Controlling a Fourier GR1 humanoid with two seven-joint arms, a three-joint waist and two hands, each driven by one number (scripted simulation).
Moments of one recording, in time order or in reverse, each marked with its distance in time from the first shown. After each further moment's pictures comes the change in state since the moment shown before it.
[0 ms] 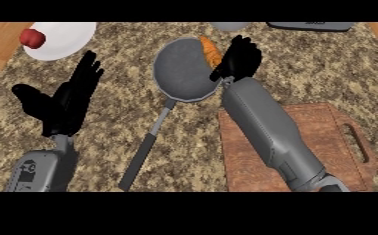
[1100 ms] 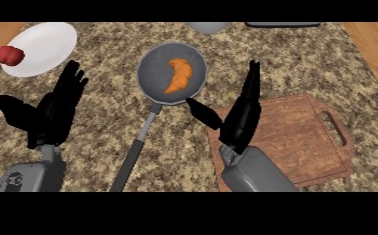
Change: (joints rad) left arm 0.076 0.016 0.054 -0.018 0.003 0.018 -0.009; right arm 0.515 0.007 0.276 -0.694 0.006 -0.617 0.000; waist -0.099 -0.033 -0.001
